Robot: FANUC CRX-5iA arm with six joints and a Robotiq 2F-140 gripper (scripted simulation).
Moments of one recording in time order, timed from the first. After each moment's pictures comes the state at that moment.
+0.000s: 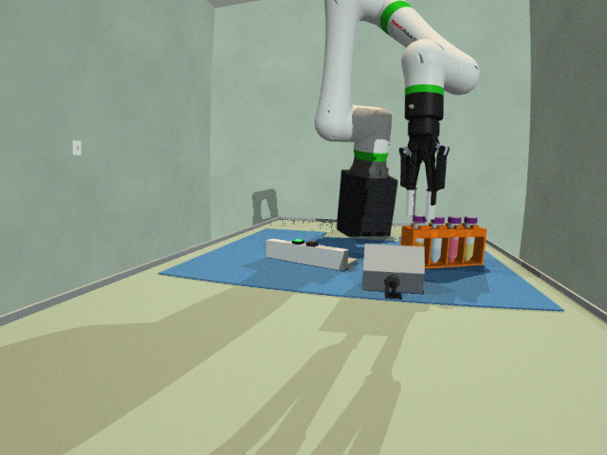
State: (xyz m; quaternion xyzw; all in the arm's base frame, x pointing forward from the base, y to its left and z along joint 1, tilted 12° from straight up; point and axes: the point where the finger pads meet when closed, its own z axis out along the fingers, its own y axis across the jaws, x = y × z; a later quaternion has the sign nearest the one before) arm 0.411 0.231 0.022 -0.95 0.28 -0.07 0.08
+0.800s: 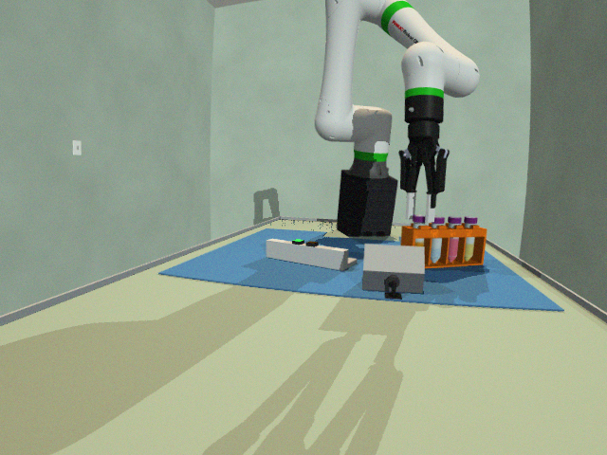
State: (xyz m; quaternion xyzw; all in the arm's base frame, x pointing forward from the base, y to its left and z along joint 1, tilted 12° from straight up) arm 0.412 0.232 0.015 -0.95 0.28 -0.07 0.08
